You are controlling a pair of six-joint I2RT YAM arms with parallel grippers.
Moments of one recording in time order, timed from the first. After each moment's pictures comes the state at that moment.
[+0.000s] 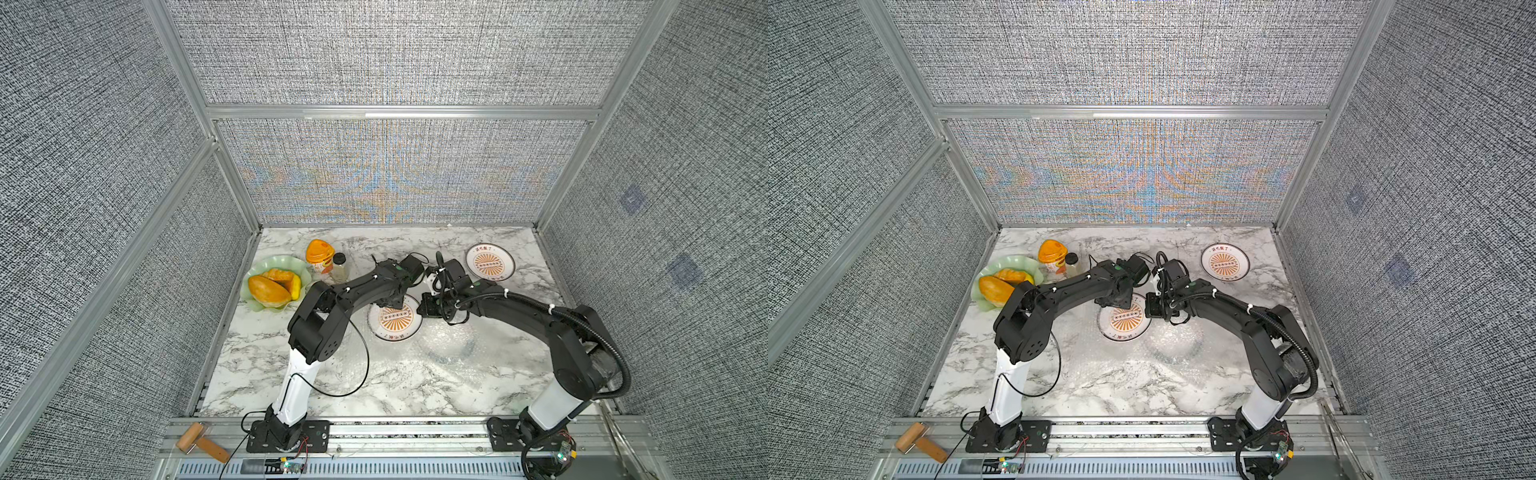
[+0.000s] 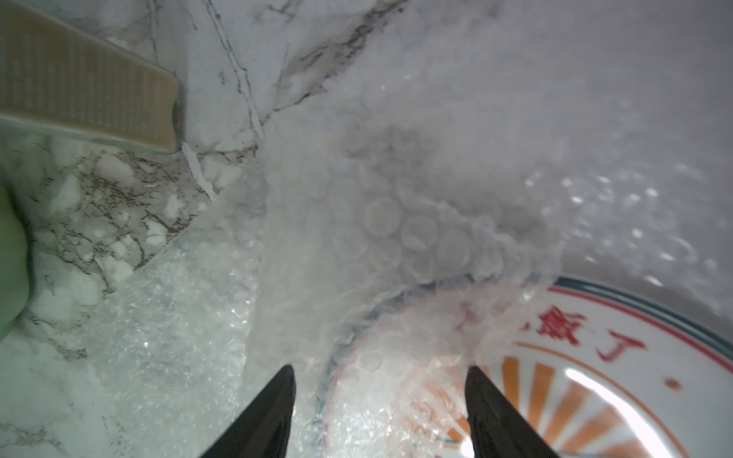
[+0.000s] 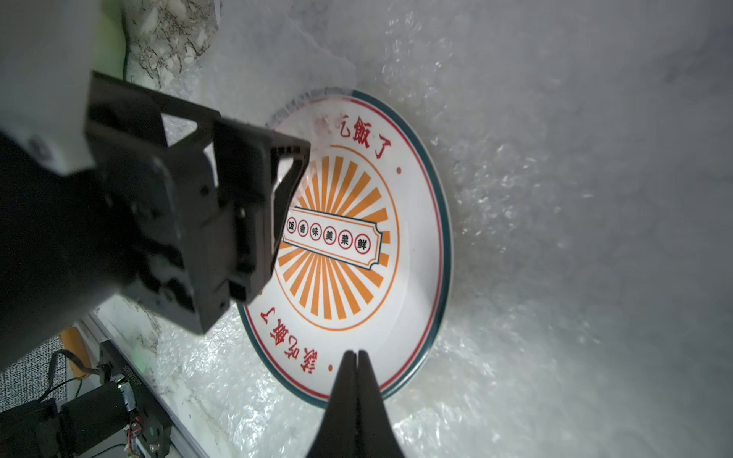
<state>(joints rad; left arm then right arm) -0.75 2.17 1.67 -0.93 -0.42 -0.58 0.57 1.68 1.08 -0.42 -0.34 0.49</state>
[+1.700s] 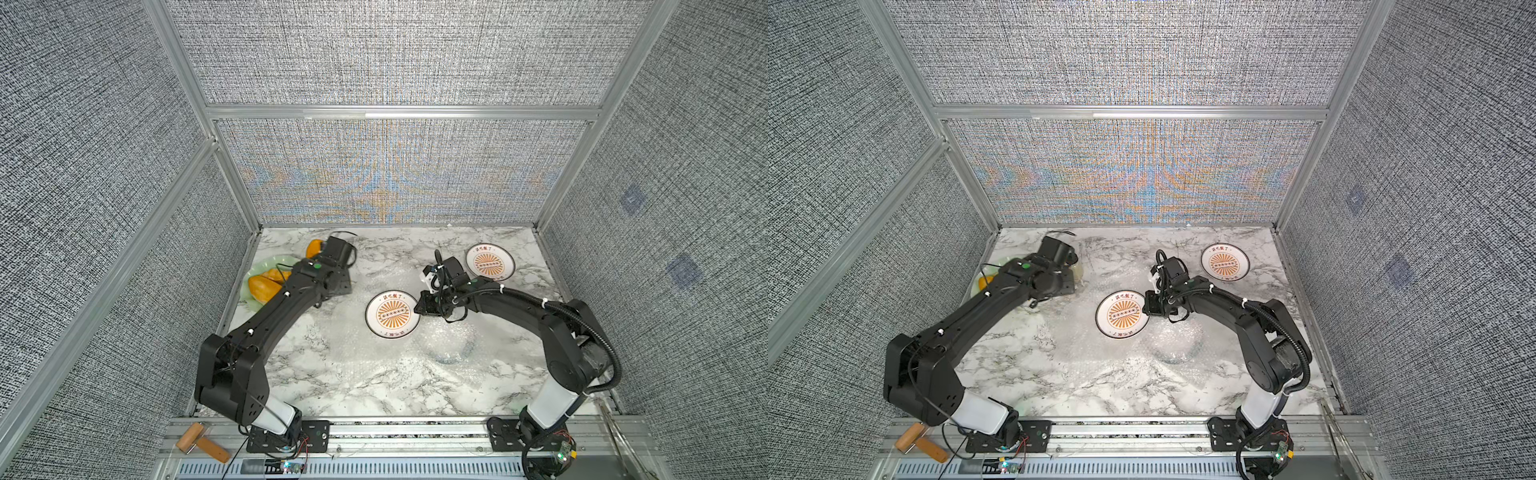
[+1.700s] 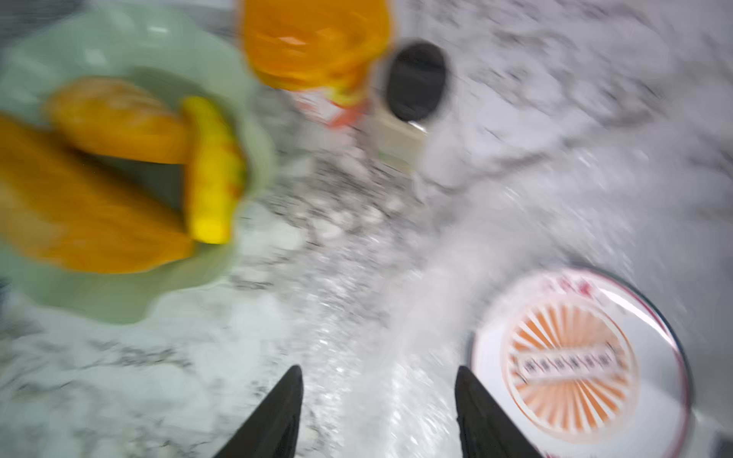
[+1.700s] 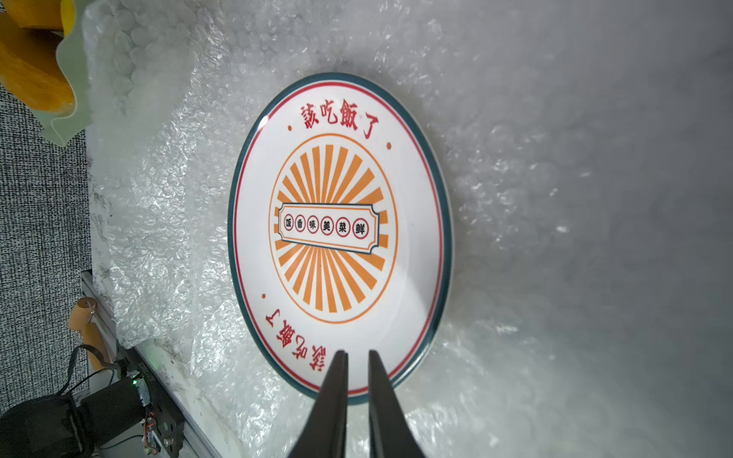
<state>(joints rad) -0.54 1.52 1.23 -0.80 -0.17 -0.50 0.55 1.74 1.13 -0.42 -0.38 0.48</state>
